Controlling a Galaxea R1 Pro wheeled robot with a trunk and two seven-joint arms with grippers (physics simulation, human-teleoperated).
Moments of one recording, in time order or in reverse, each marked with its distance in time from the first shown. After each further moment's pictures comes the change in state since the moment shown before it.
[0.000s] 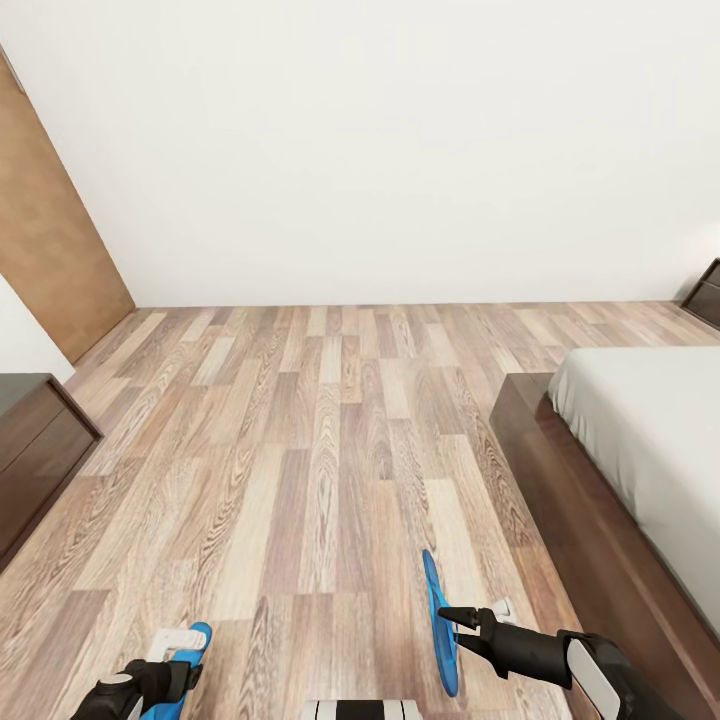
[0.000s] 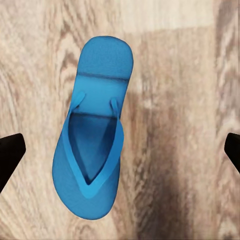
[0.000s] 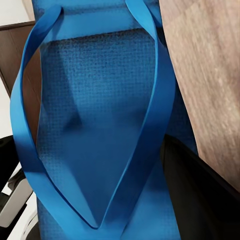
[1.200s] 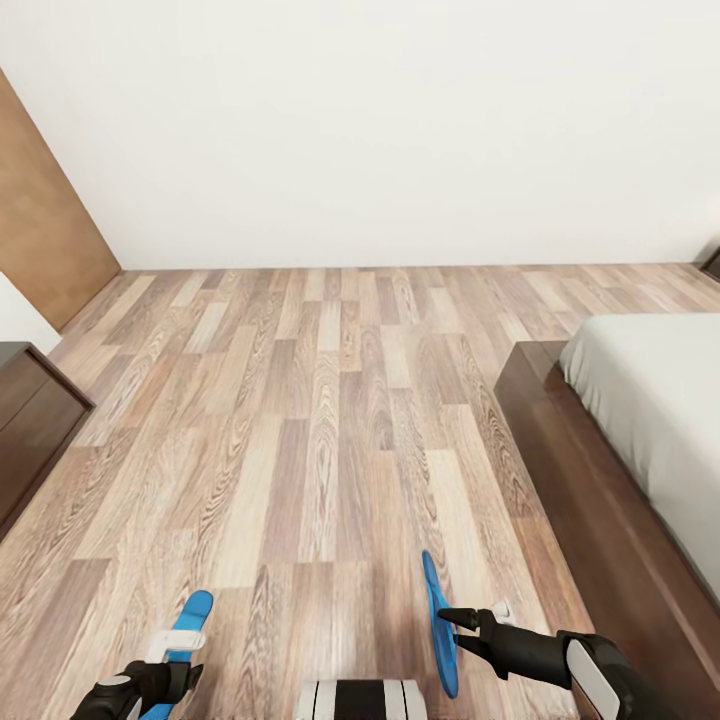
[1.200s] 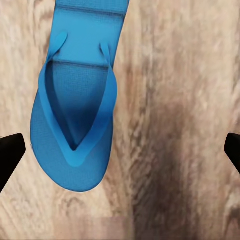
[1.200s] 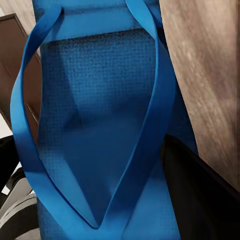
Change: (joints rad) left arm 0.000 -0.001 0.011 0.006 0.010 -0.008 -0.007; right arm 0.000 0.001 0.000 0.002 0.006 -0.001 -0.003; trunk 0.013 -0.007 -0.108
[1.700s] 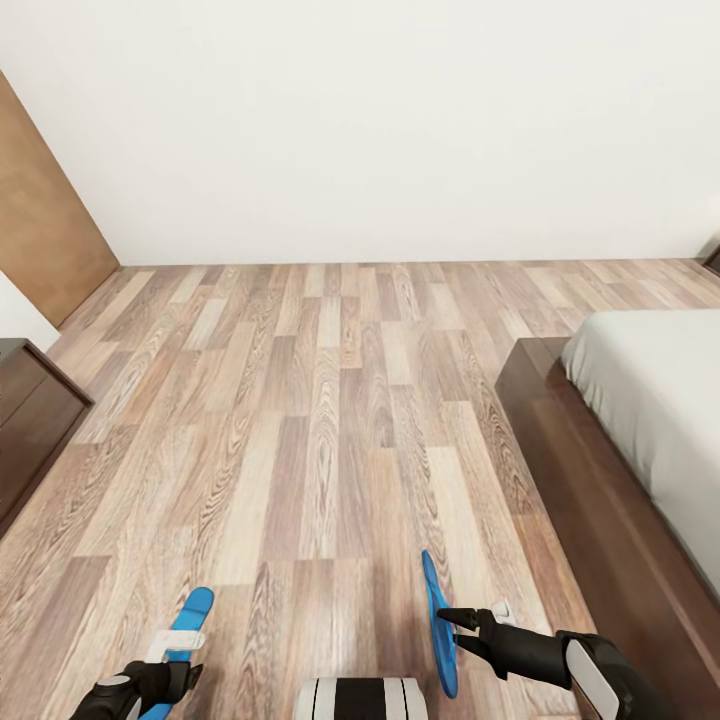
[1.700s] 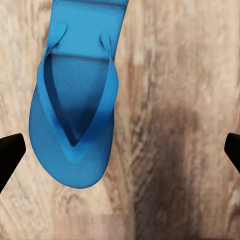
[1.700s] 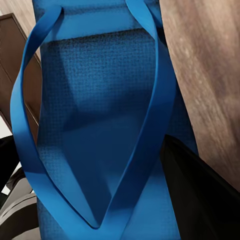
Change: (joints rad) left arm 0.000 0.000 0.002 0.000 0.000 0.000 0.000; right arm 0.000 0.002 0.000 0.000 -0.001 0.000 0.000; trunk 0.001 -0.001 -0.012
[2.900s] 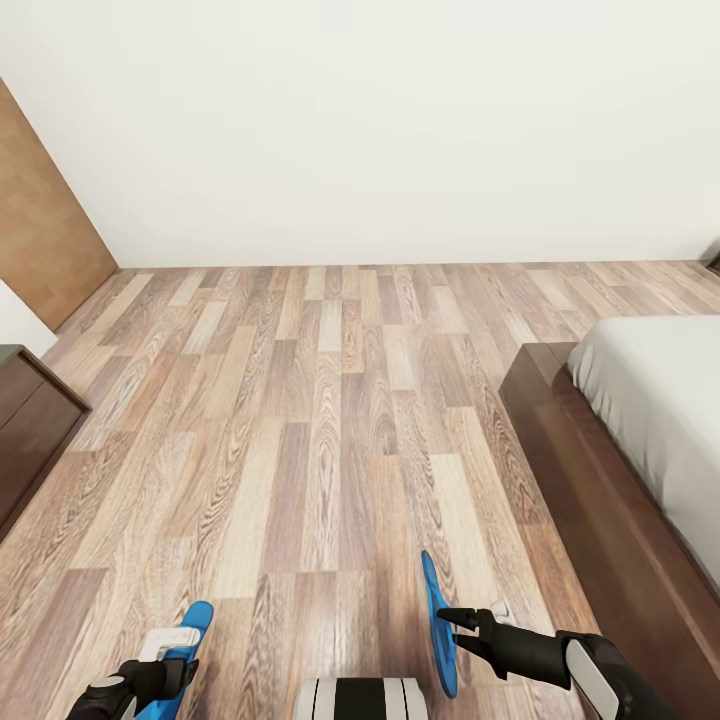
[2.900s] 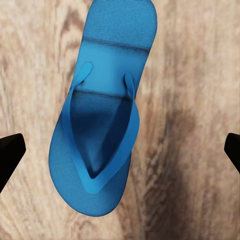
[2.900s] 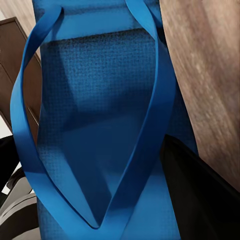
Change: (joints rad) left arm 0.000 -0.001 0.049 0.001 -0.002 -0.024 0.000; right arm 0.000 0.000 0.000 -0.001 0.000 0.000 0.000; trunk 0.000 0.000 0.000
